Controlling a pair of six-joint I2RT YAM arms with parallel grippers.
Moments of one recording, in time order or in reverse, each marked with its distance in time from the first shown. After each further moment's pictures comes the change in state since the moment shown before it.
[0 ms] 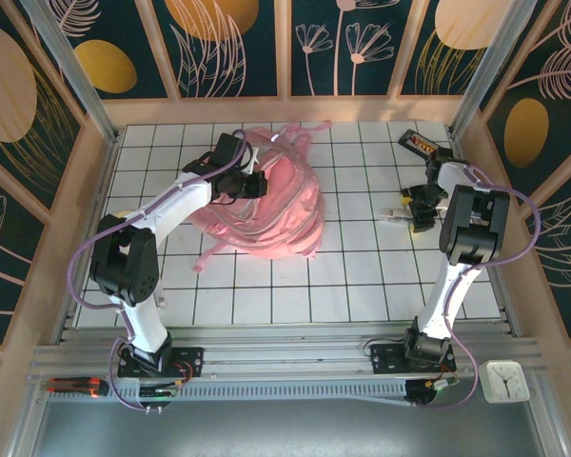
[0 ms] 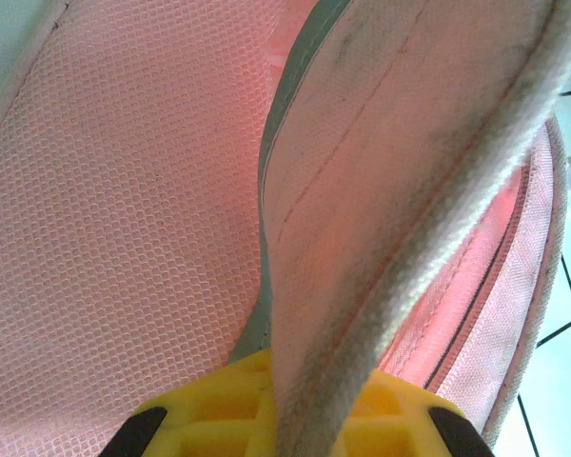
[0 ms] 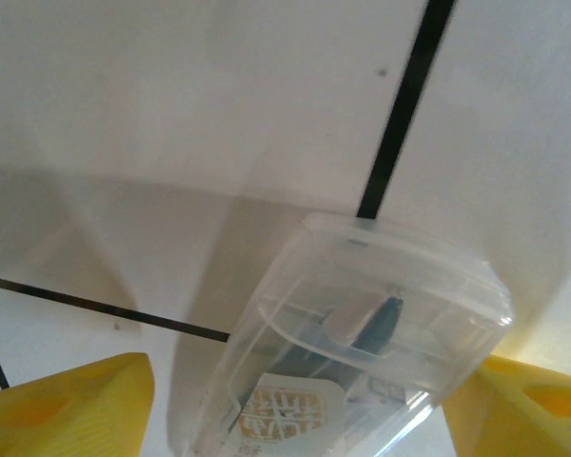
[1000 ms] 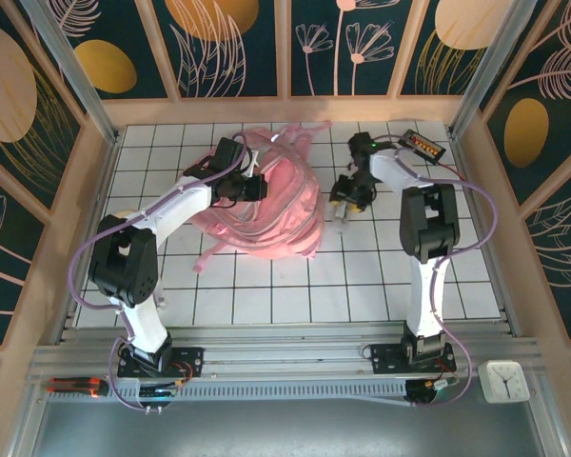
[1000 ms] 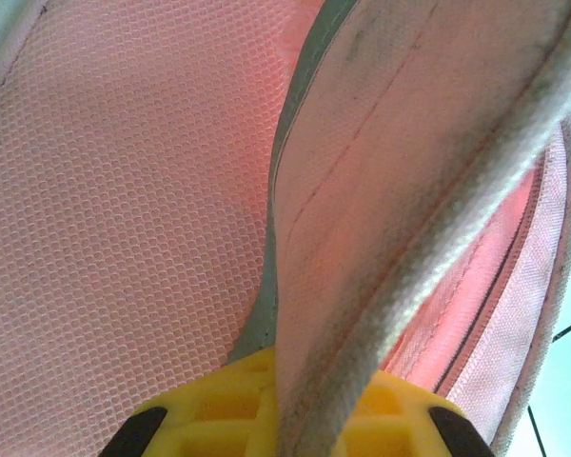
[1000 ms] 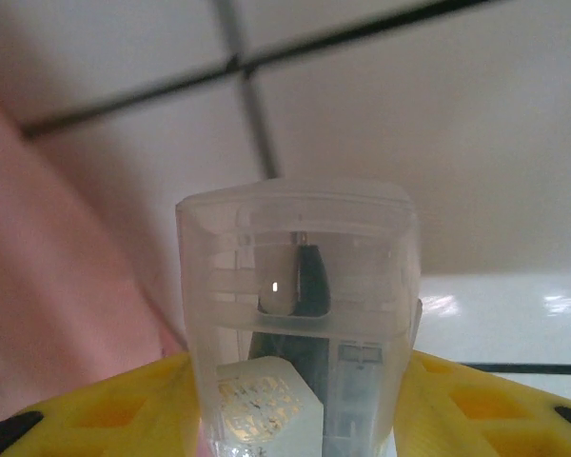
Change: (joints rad) left arm 0.000 -0.012 -0.056 0.057 0.004 -0.001; right arm 0.454 0.085 0.222 -0.101 -0.075 -0.714
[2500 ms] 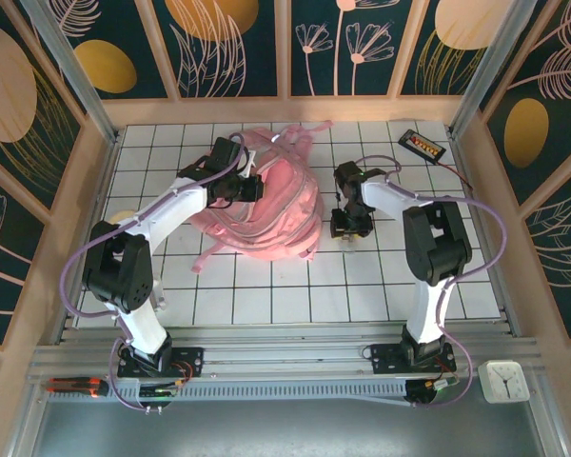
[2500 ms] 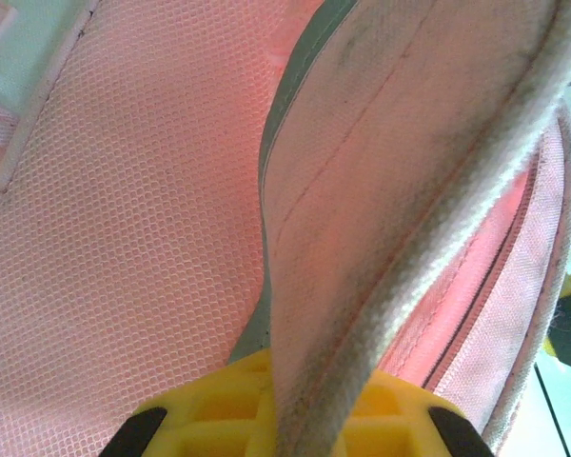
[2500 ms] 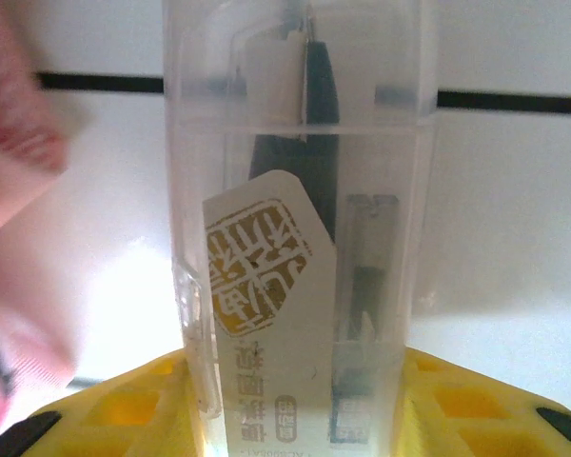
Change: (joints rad) left arm 0.000 -0.048 -0.003 -0.047 -0.035 0.042; right arm 0.115 -0.249 -0.365 0.055 0.140 -0.134
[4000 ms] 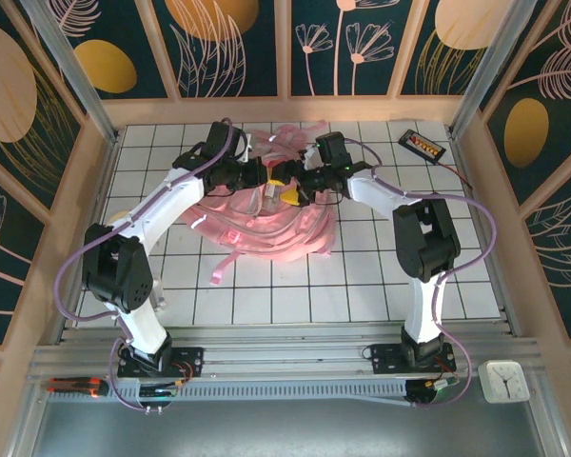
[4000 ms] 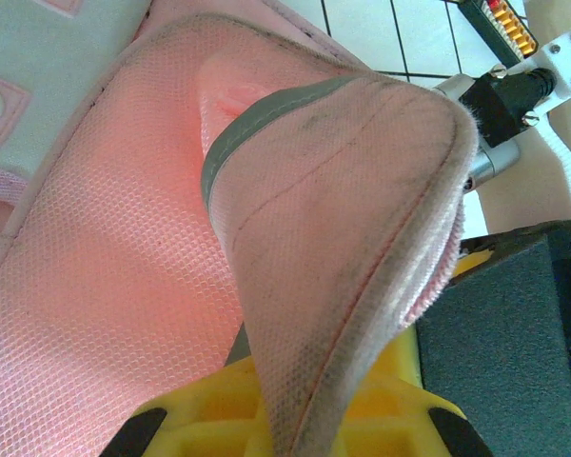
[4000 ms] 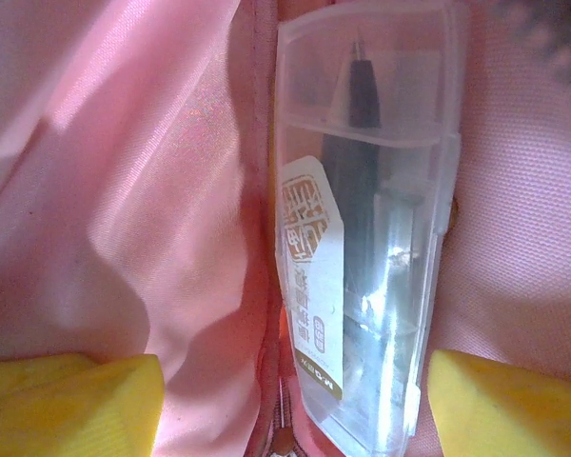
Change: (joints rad) left arm 0.006 -0.003 0.127 -0.055 0.088 -0.206; right arm 0.077 0.081 0.123 0.711 -0.744 0.665
